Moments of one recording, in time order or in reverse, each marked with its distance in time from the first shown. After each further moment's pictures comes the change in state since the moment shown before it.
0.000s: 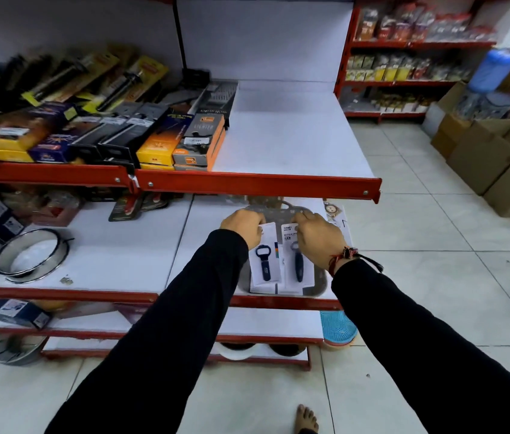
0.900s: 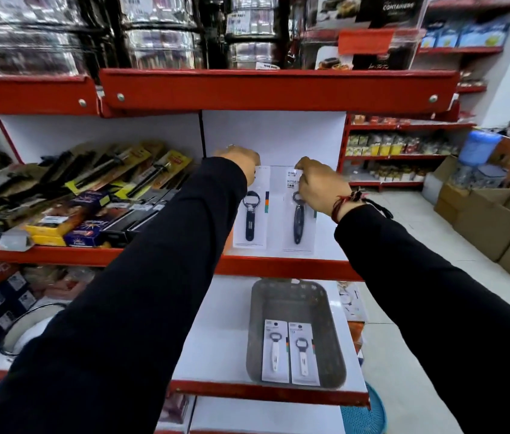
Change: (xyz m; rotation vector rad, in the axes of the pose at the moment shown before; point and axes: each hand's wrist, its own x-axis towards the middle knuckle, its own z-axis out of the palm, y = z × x) left_hand 0.072 0.009 -0.253 0.429 0.274 -0.038; right_hand 0.143 -0.034 -0.196 0.190 0.275 -0.007
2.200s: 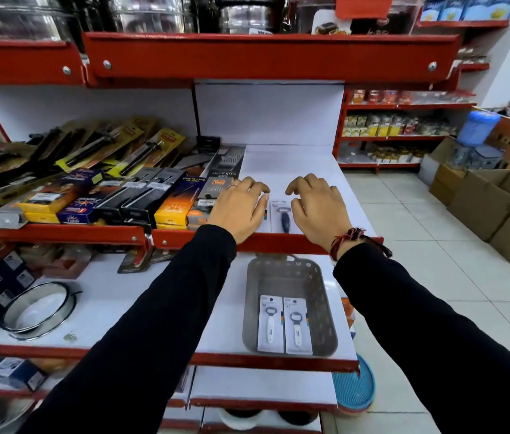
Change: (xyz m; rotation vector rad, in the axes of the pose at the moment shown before) left_hand -0.068 0.030 0.118 -0.431 0.404 0.195; right_hand -0.083 0.008 0.047 -0.134 0.198 -0.109
